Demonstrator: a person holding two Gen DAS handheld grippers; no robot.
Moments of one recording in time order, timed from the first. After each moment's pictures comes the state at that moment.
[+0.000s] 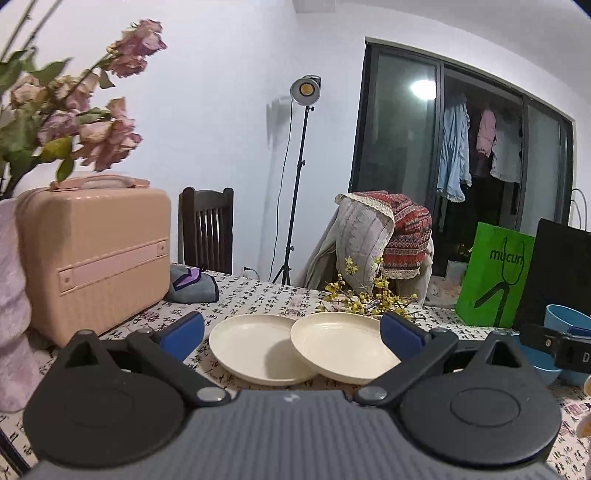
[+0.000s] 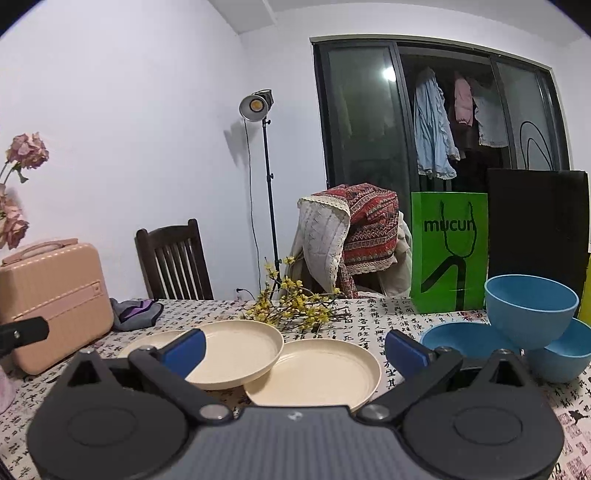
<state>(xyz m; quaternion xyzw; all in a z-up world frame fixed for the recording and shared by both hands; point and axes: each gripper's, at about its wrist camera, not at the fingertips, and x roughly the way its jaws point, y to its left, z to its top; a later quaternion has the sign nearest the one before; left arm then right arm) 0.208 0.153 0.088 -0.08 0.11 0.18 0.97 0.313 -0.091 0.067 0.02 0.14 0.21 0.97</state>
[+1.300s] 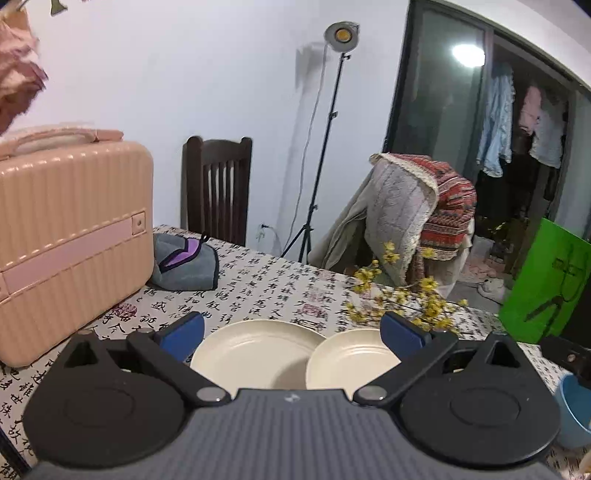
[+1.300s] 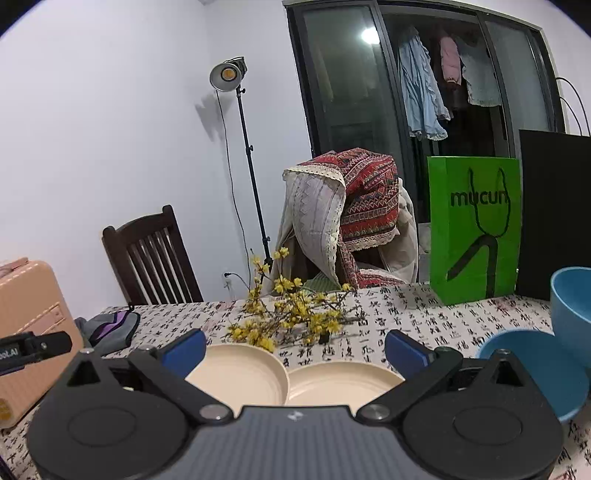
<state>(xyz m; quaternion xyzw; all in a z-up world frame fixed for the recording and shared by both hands) 0.360 0.230 0.086 -0.14 0.19 0.22 0.95 0.443 -0.023 0.071 0.06 0.20 0.19 0.96</state>
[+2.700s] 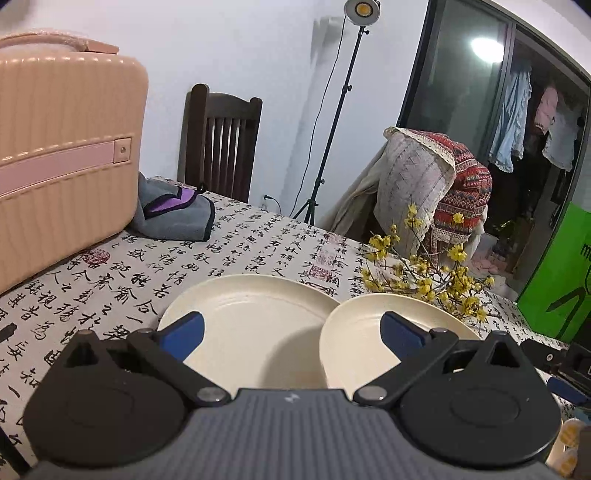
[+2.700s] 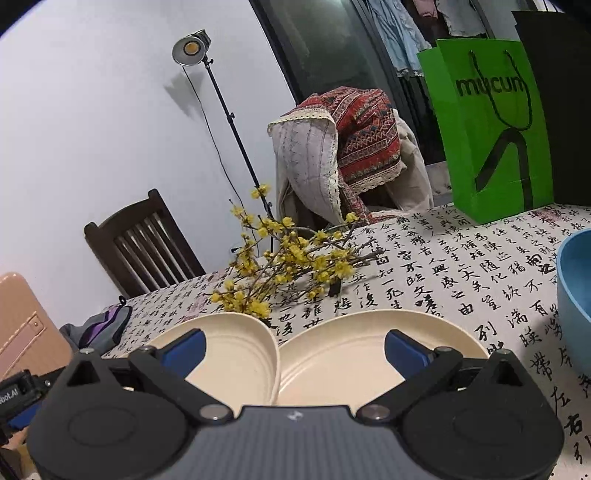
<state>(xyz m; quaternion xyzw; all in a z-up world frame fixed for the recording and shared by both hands) 0.400 0.247 0.010 -0.17 0.21 0.22 0.94 0.520 -0.012 -0.017 0.13 0.27 0.20 0.93</state>
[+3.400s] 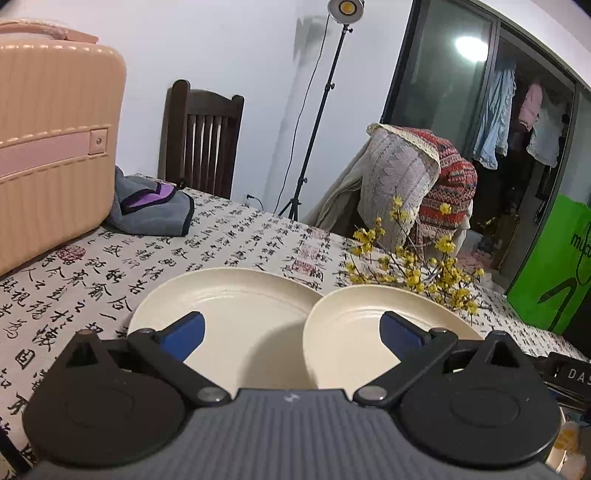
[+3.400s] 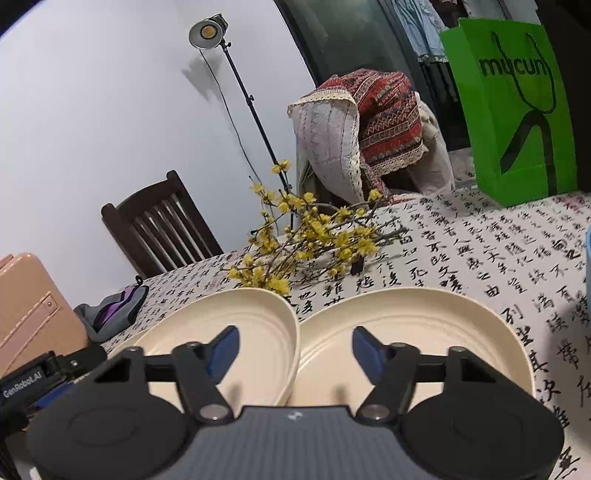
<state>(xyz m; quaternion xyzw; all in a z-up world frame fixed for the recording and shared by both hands) 0.413 0.245 -0.006 -0.17 0.21 0.19 0.95 0.524 -0.006 -0.030 0.14 0.29 0.24 0.91</state>
